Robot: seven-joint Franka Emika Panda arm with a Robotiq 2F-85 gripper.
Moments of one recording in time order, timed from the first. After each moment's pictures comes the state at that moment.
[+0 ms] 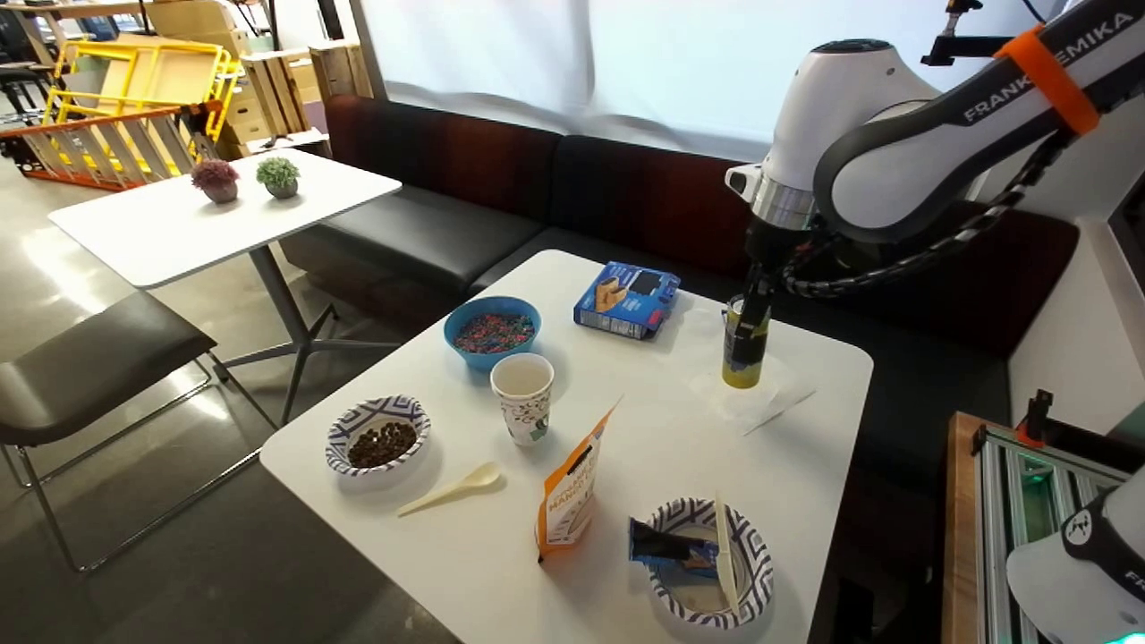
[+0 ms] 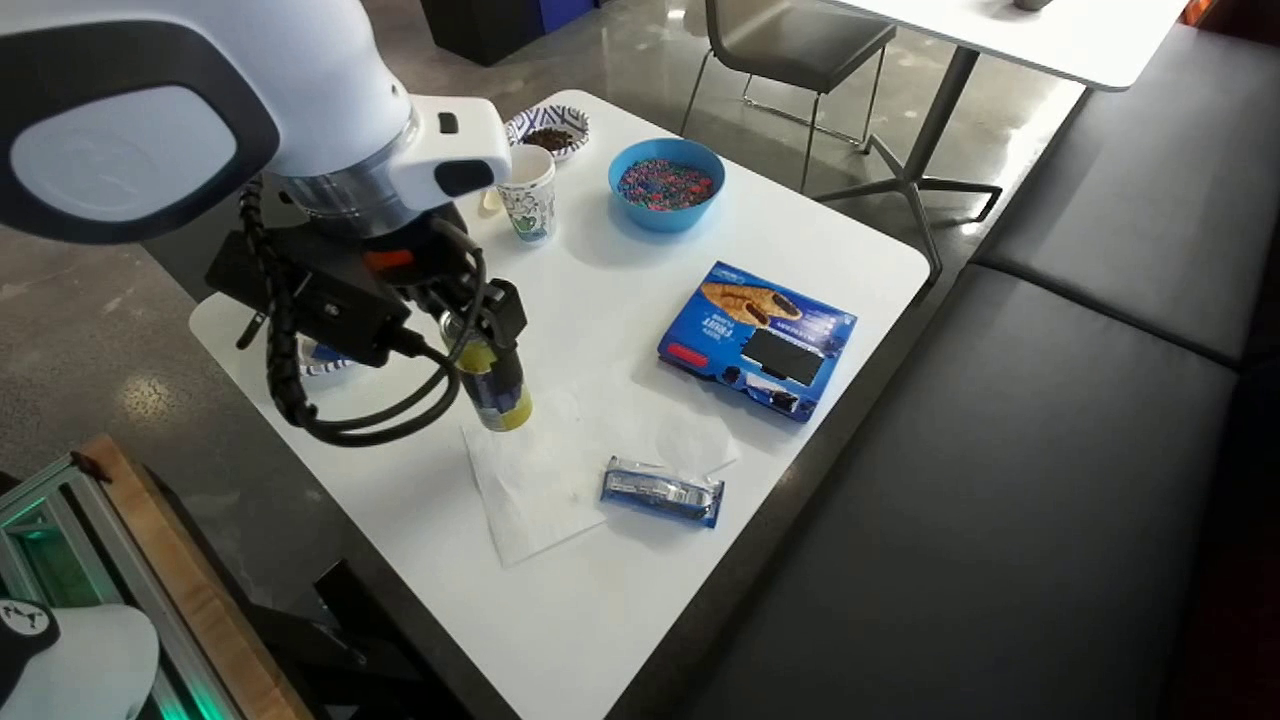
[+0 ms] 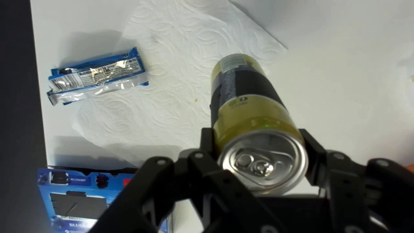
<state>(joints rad) -0.08 -0.21 -0.14 -2.65 -0.09 2.55 -0.36</state>
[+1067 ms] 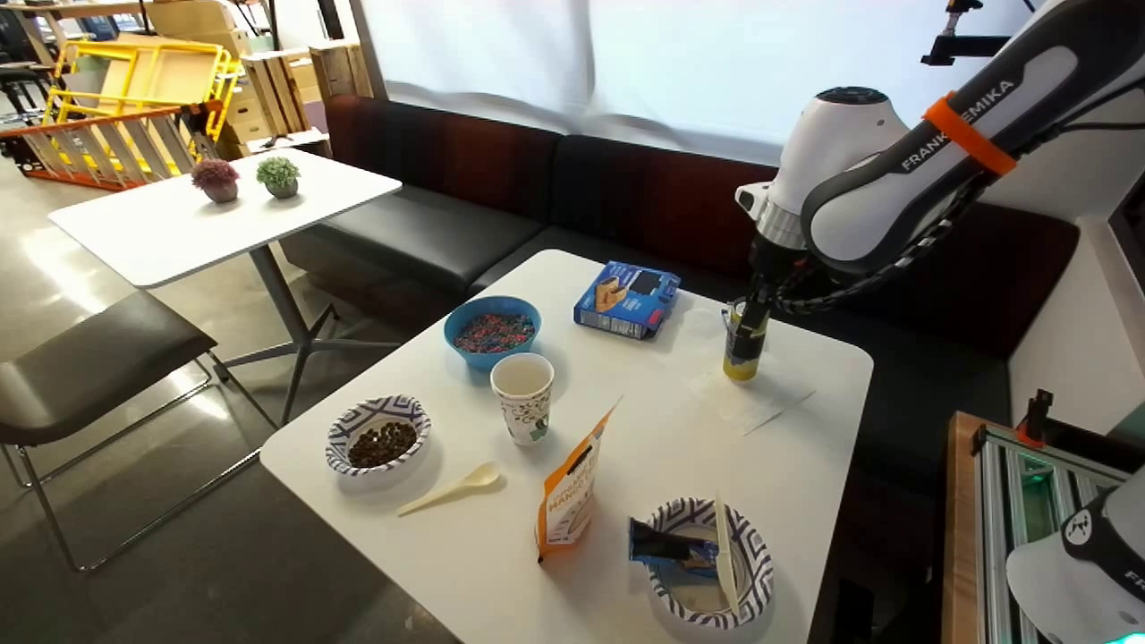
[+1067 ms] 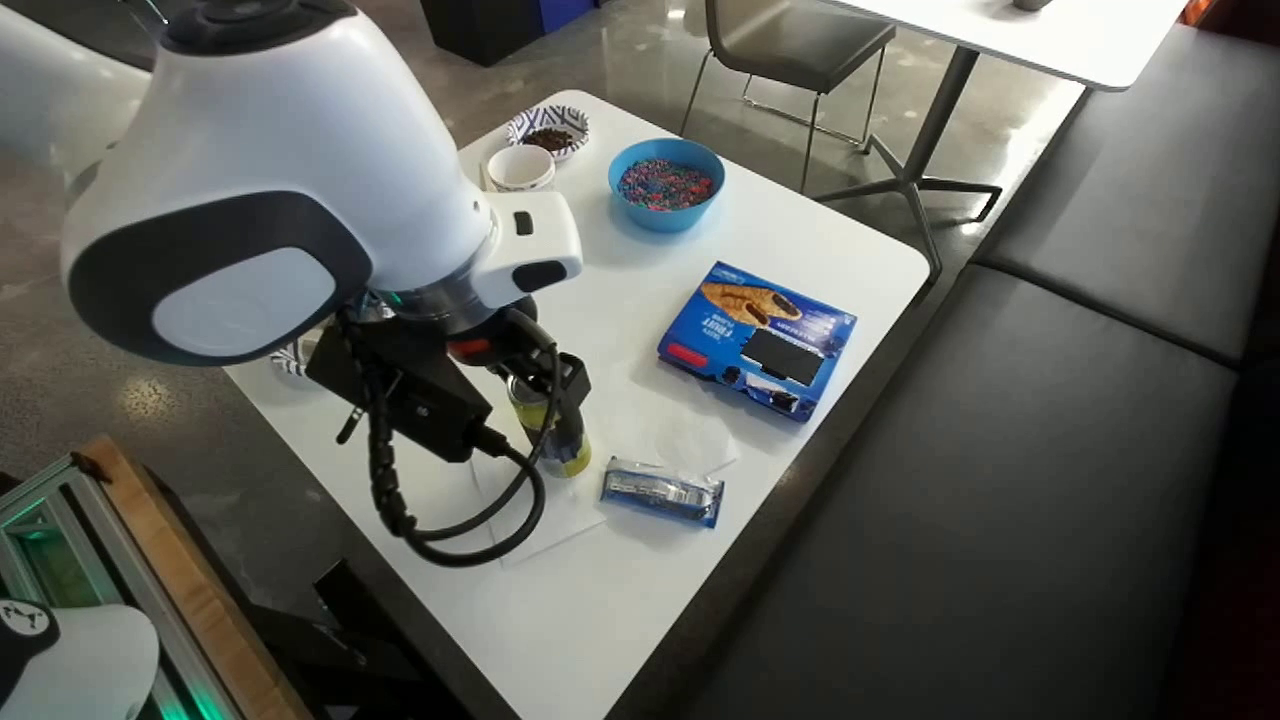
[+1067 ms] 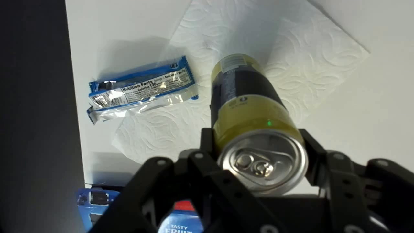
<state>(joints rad) -0.16 -0.04 -0.19 -2.64 -0.11 2.78 -0.44</state>
